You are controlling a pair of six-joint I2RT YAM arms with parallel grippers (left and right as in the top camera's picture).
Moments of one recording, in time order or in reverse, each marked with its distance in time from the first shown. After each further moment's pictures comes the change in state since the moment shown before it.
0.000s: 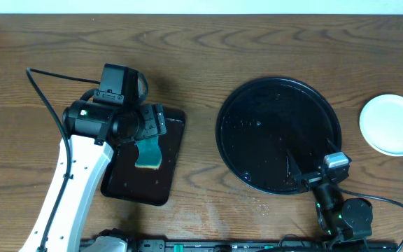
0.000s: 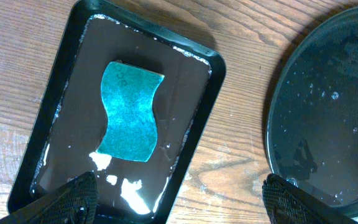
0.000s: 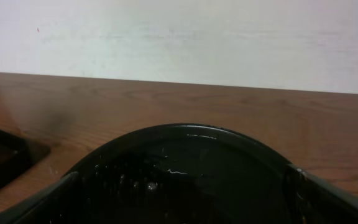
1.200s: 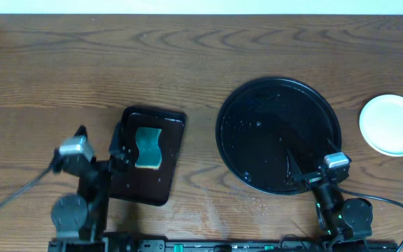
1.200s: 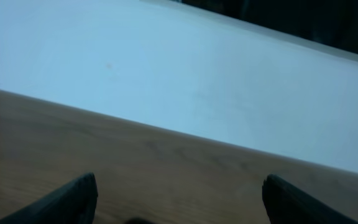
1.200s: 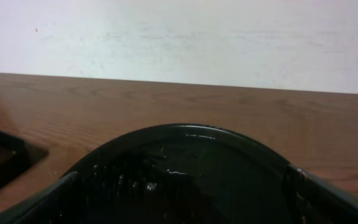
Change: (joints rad) left arm 0.212 -1.072 -0.880 1.018 -0.080 0.162; right arm 0.000 0.000 0.000 -0.001 0.005 0.000
